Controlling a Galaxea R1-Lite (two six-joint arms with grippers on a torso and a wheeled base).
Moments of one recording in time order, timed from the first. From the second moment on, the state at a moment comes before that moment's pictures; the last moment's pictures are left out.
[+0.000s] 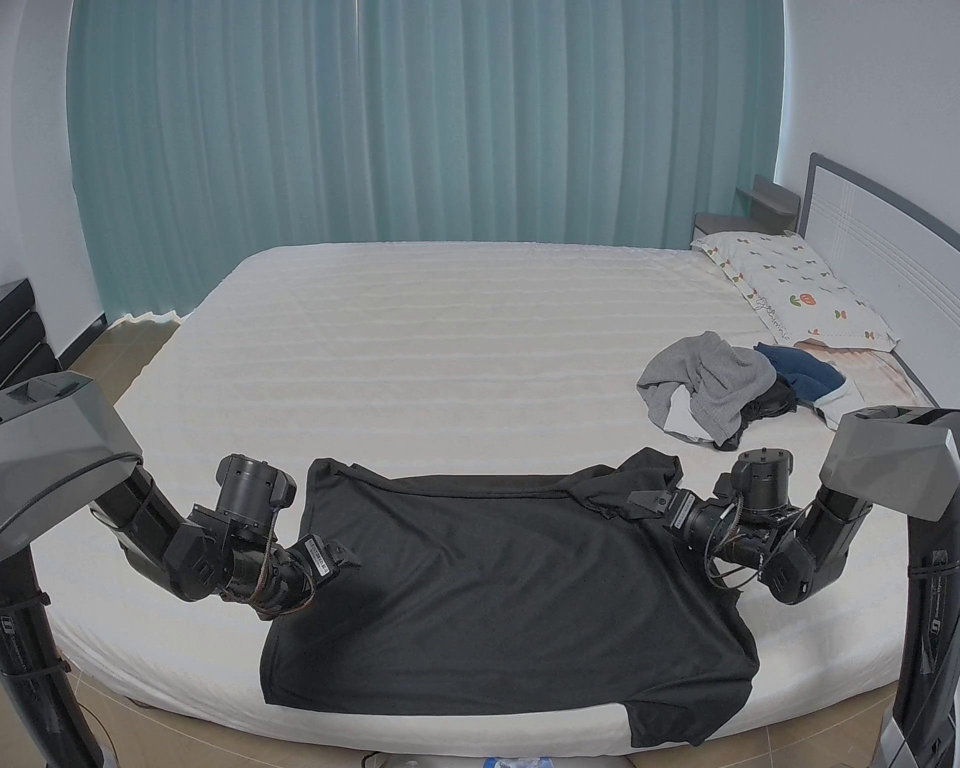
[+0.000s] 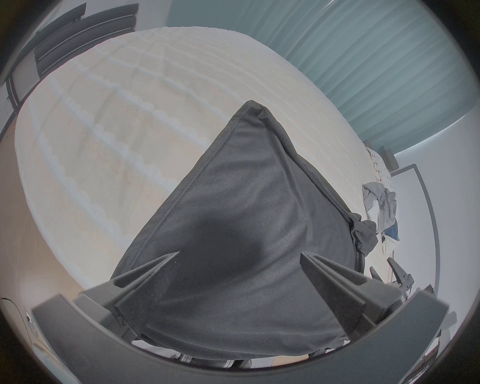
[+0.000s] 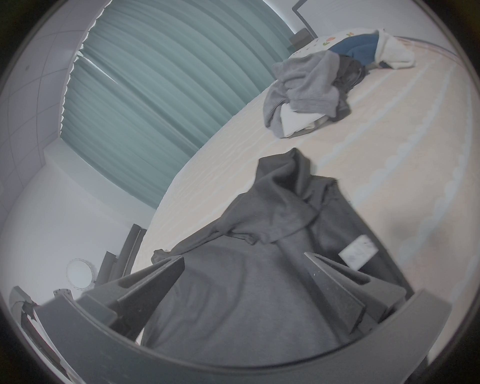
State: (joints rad) left arm -0.27 2.08 -0.73 -0.39 -0.07 -0.83; right arm 0.24 2.36 -0.80 -1.11 0.19 0.73
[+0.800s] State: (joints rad) left arm -0.28 2.15 -0.74 -0.47 -0.07 -0.92; right arm 0.31 2.52 -1.31 -0.62 0.11 0.81
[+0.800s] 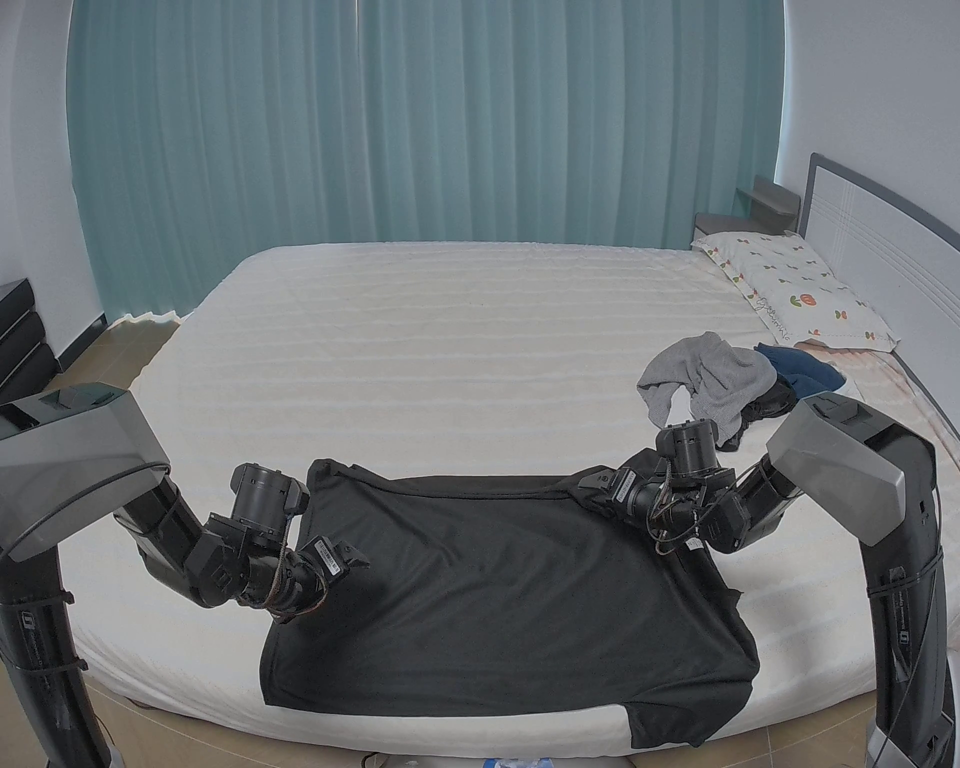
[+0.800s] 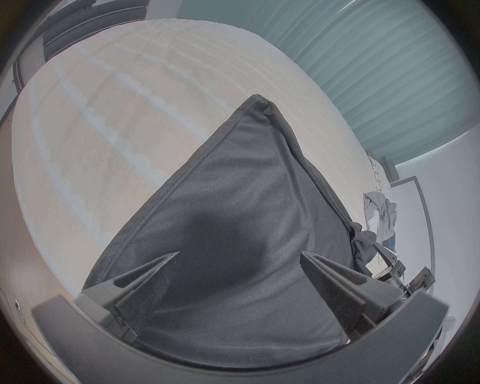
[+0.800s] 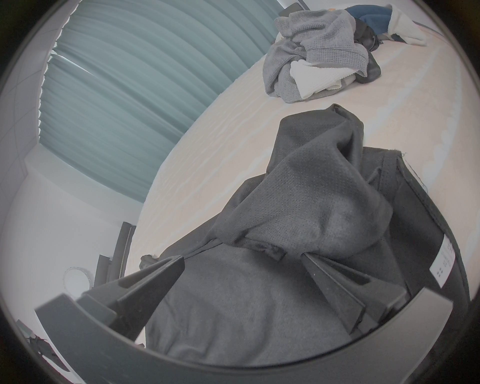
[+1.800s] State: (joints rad) left arm -0.28 2.16 -0.75 -0.47 -0.06 -0.93; right arm 0.22 2.78 -1.96 -0.59 -0.07 0.63
